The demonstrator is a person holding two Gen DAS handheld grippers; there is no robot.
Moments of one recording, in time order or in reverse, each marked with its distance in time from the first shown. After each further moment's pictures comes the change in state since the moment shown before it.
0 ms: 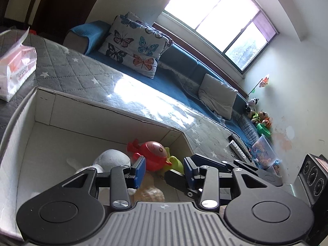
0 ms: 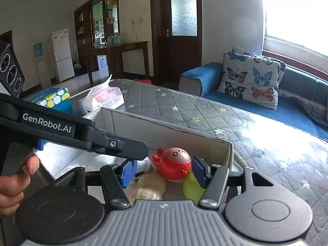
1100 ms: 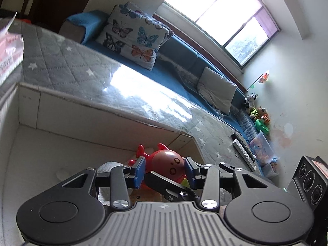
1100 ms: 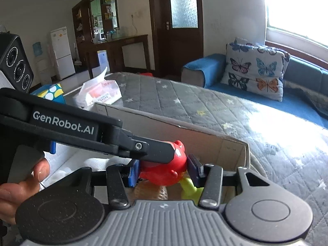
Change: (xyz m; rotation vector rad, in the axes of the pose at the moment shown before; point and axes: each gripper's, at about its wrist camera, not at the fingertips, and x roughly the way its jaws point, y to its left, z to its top) left arm 0.052 0.030 0.019 -0.040 0.061 -0.034; right arm 0.052 -0.007 -0.001 0.031 0.055 0.025
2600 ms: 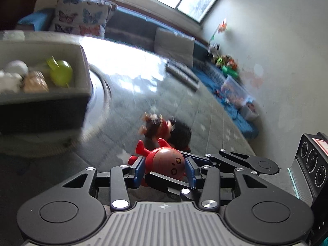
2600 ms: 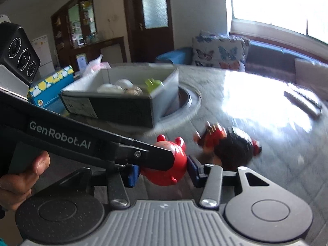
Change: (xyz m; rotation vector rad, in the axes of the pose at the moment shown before) left arm -0.055 -0.167 -0.188 0.272 0.121 -0.082; right arm -0.216 0.000 -0.155 0.077 -0.034 -0.116
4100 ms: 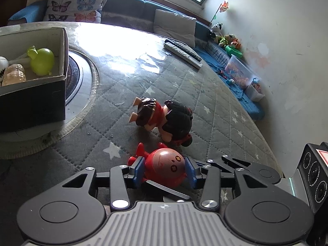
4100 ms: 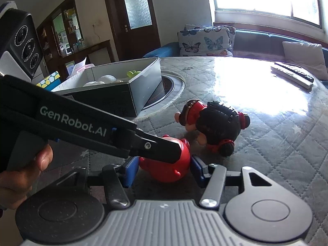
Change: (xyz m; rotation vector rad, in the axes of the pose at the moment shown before) left arm 0.054 -0.017 -0.006 0.049 0.145 0.024; right arm 0.006 -0.030 -0.038 0.139 0.024 -0.030
